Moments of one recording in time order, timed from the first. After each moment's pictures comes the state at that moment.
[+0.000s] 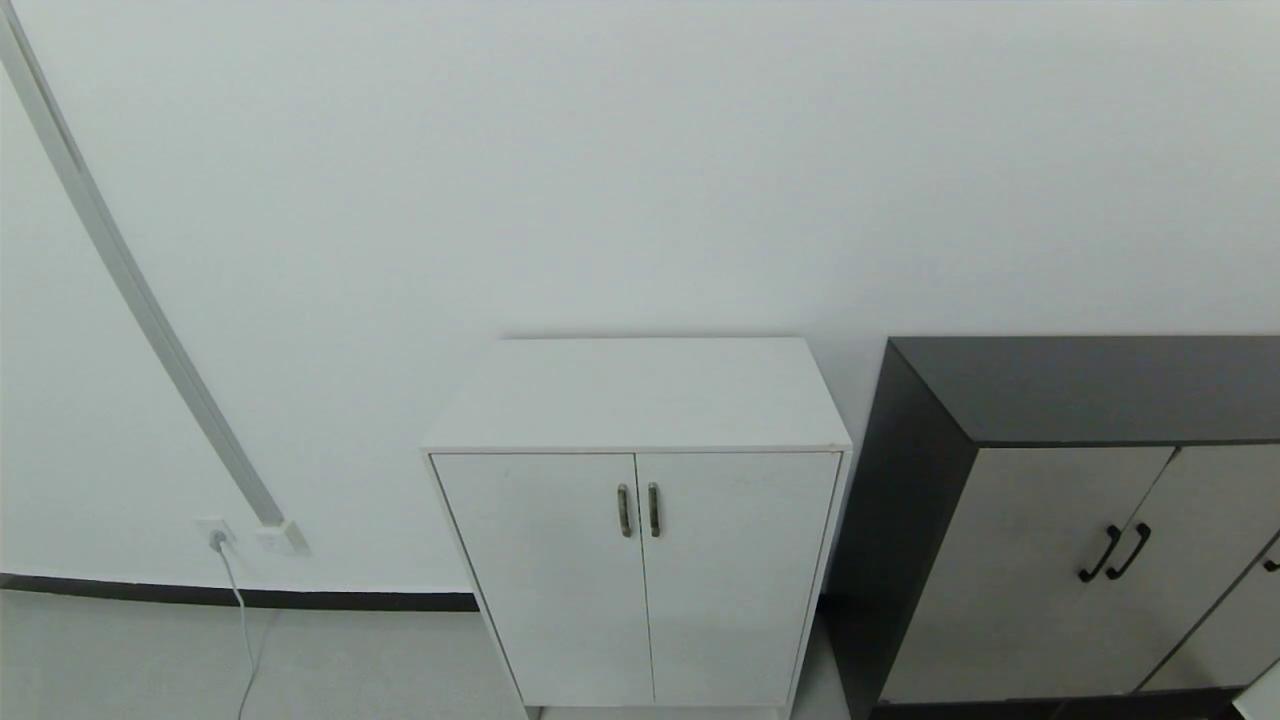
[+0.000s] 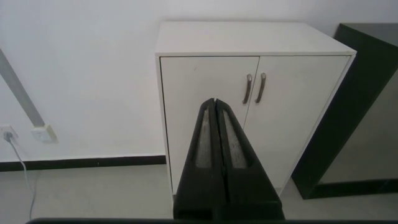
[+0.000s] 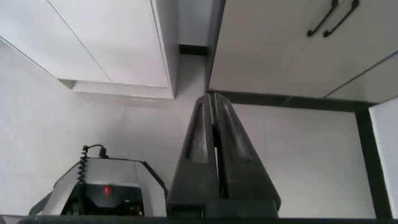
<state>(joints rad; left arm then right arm) 0.00 0.00 0.00 0.00 -0.04 -0.02 0.22 0.68 0.00 -0.17 -0.15 0.00</state>
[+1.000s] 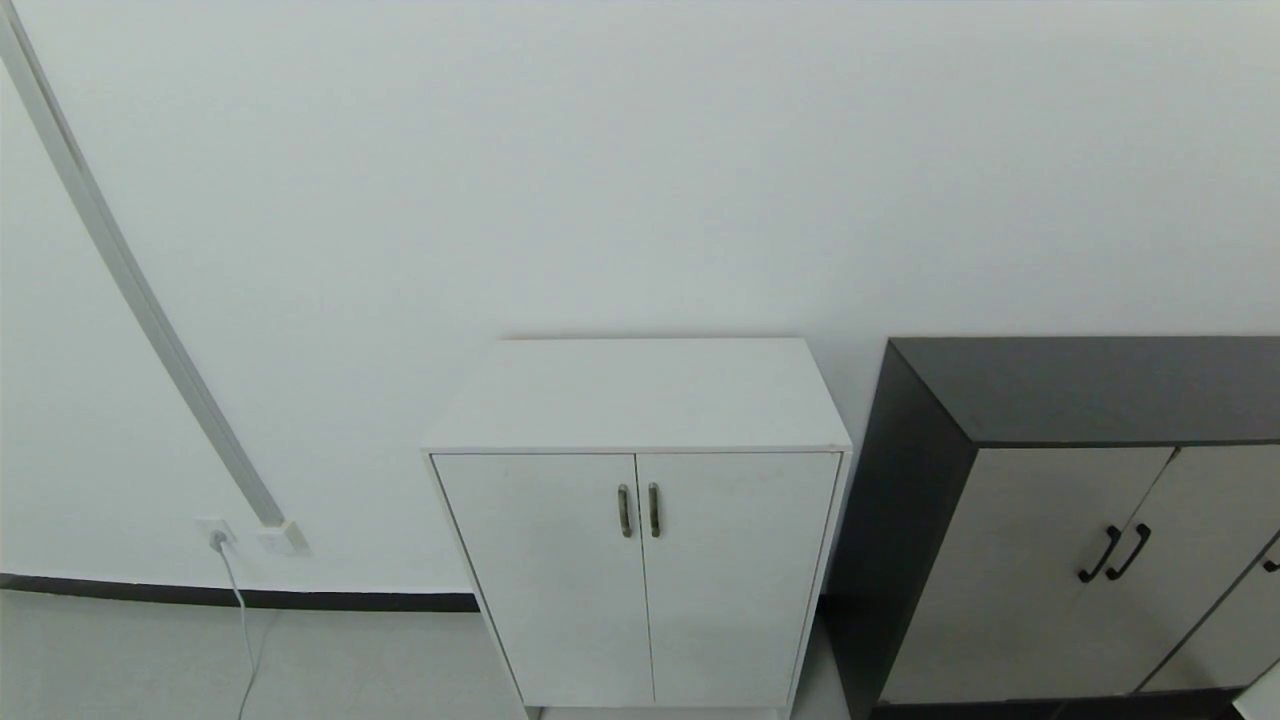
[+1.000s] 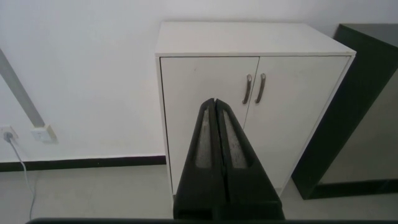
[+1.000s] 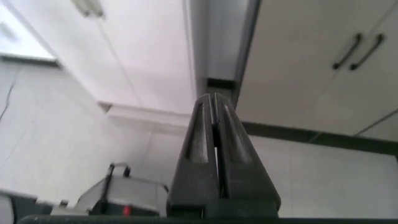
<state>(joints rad) 0.00 0.00 0.00 0.00 -0.04 -0.02 0.11 0.35 0.00 0.00 0.02 0.00</state>
